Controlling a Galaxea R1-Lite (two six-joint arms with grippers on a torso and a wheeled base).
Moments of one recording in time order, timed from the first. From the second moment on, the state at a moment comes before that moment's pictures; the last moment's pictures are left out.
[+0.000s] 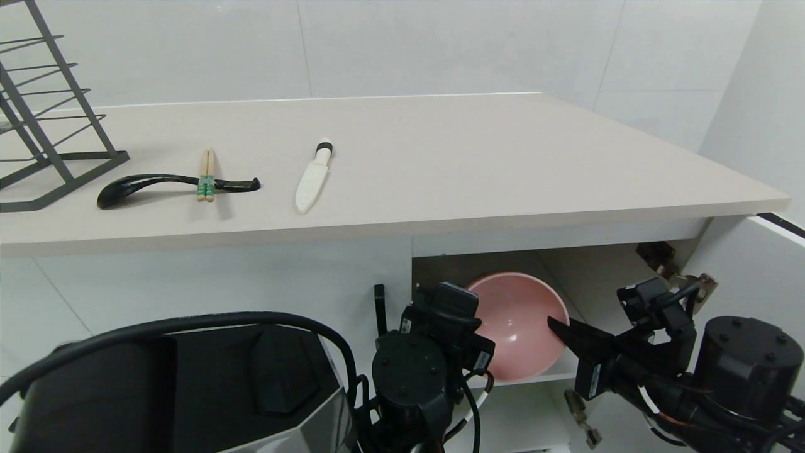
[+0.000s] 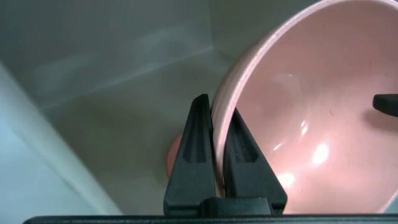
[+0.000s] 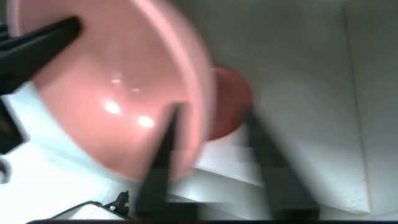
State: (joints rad) left arm -1.04 2.30 -0.80 -1.57 0.59 0.17; right arm 0.55 1.88 -0.05 -1.57 -0.08 0.12
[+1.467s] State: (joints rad) left arm -1.20 2.13 -0.42 -1.57 0.42 0.14; right arm 0.49 1.94 -0.01 -1.57 -0.08 0.12
